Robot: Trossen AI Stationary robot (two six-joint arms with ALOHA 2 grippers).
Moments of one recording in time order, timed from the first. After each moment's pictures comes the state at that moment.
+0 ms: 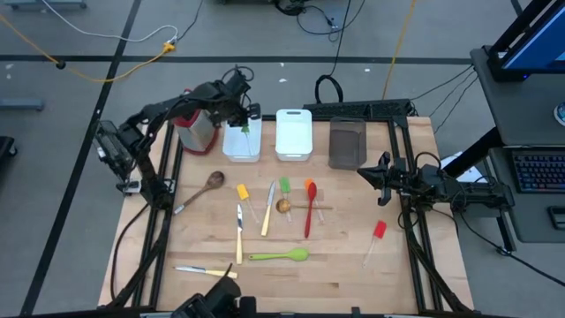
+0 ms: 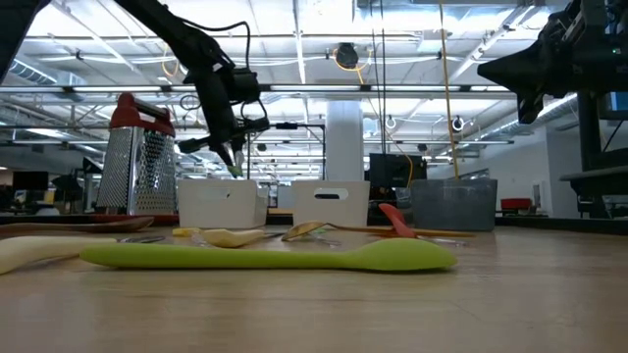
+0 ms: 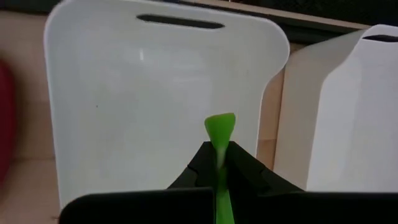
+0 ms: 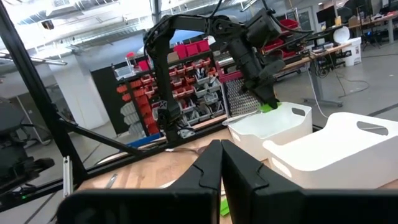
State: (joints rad) left arm 0.80 1.78 1.39 -0.79 0.13 -0.85; right arm -0.03 0.05 0.06 0.12 0.18 0.31
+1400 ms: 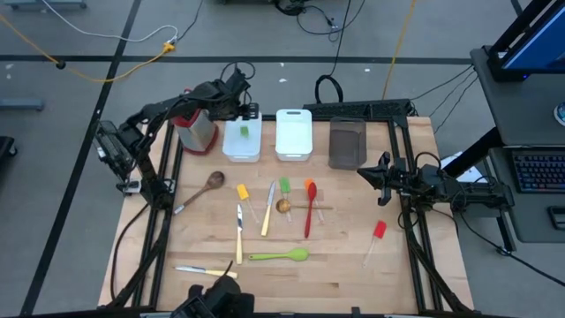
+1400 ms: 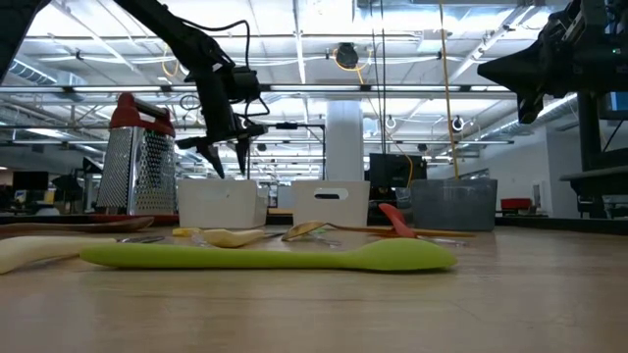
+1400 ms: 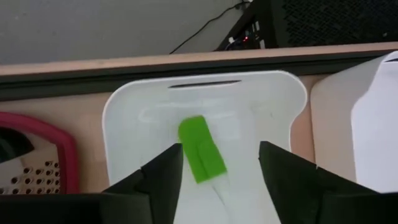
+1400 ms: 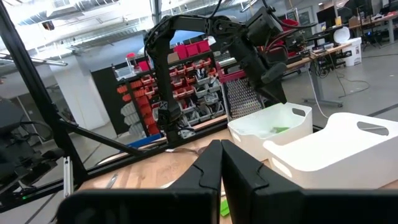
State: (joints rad) left arm 0.81 1.78 1.39 -0.75 -0.05 -0.66; right arm -0.03 0.05 0.06 0.13 0.18 0.31
